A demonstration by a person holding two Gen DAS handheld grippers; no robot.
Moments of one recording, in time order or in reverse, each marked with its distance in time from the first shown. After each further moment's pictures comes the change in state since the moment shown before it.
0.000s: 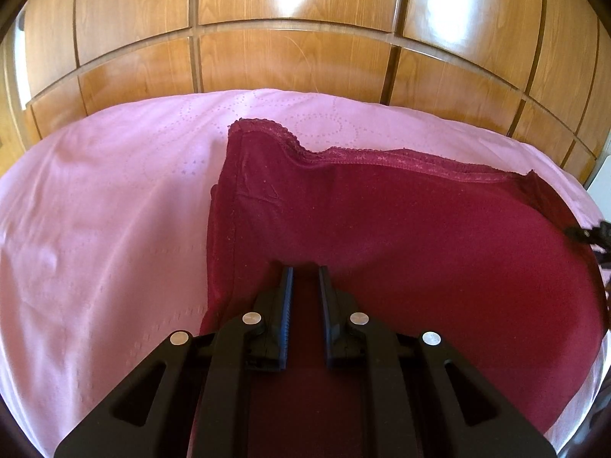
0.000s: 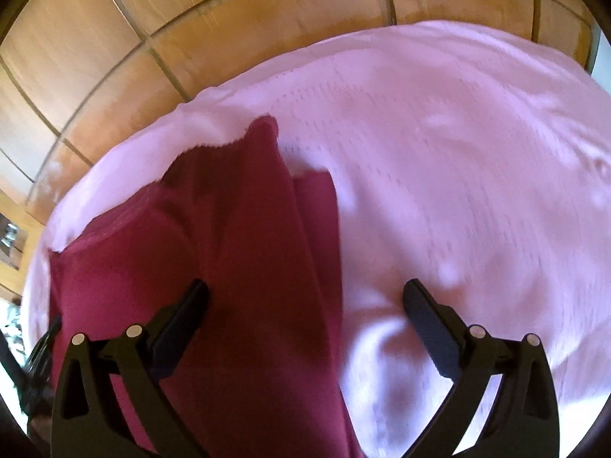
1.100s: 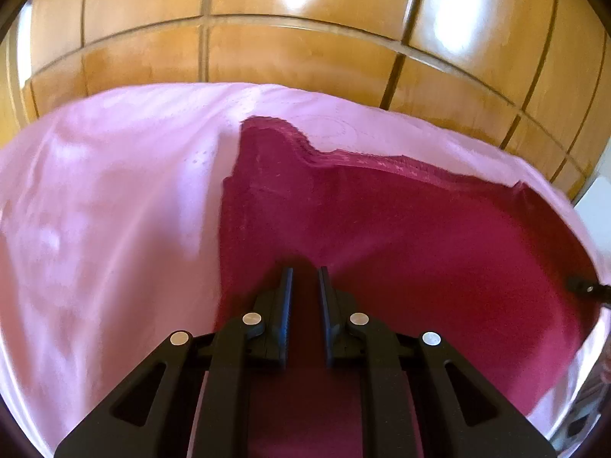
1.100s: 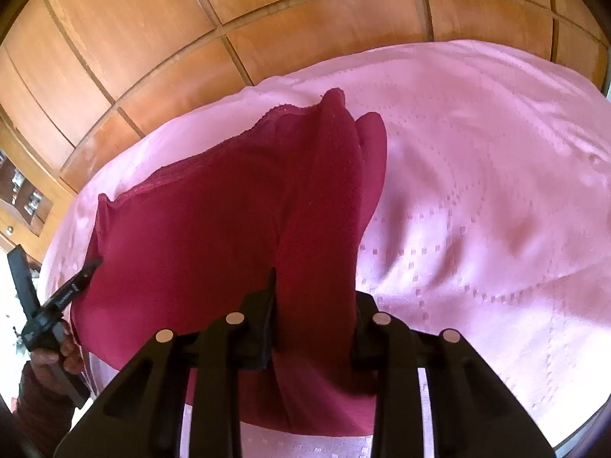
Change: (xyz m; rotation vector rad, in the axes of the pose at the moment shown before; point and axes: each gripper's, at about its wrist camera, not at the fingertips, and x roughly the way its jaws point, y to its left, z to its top) left arm -0.018 0.023 0.000 -0.090 0.030 -0.075; right arm -0.041 0.038 -0.044 -0.121 -0.031 0.063
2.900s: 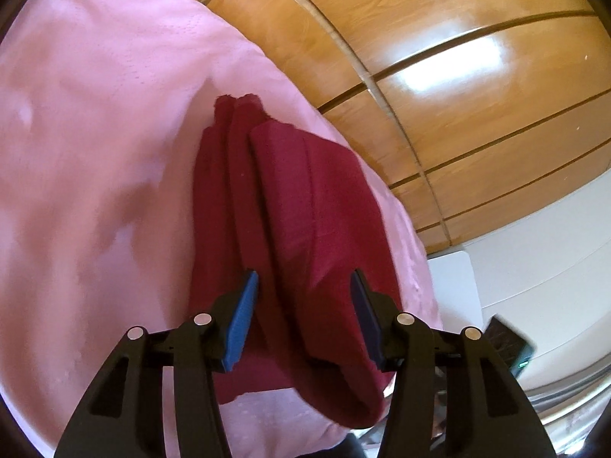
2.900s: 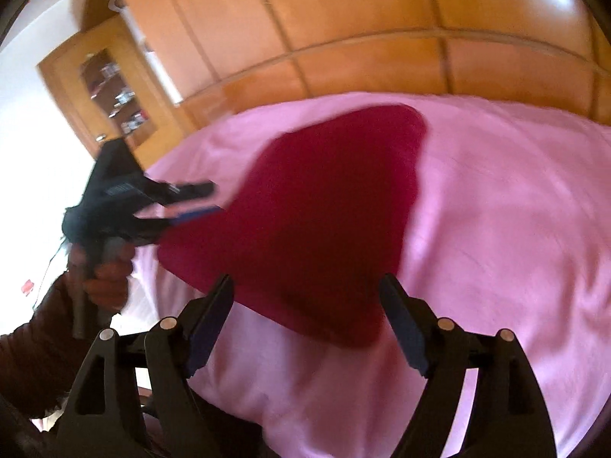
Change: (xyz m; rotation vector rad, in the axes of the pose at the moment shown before) left arm -0.040 0.075 0.008 -0.412 0.166 -0.584; right arm -0.001 0.150 -0.073 -0.307 0.009 0.332
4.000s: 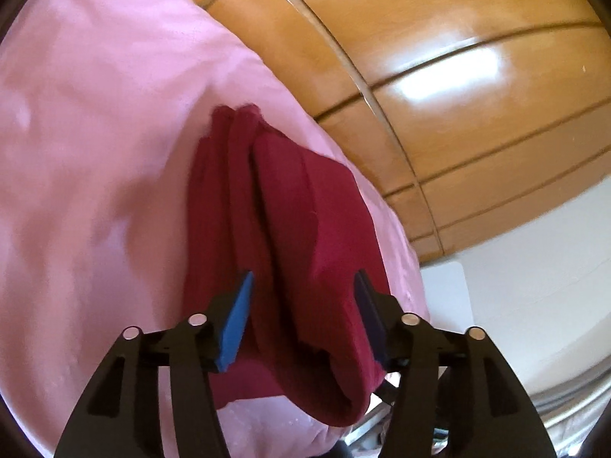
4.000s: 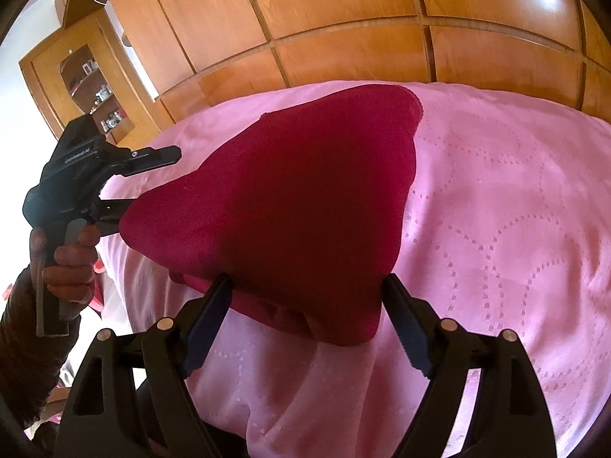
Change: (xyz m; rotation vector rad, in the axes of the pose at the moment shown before) left arm 0.005 -0.003 -0.002 0.006 0.001 -0.010; right arm 0.018 0.019 -0.008 -0.041 -0.002 -0.075
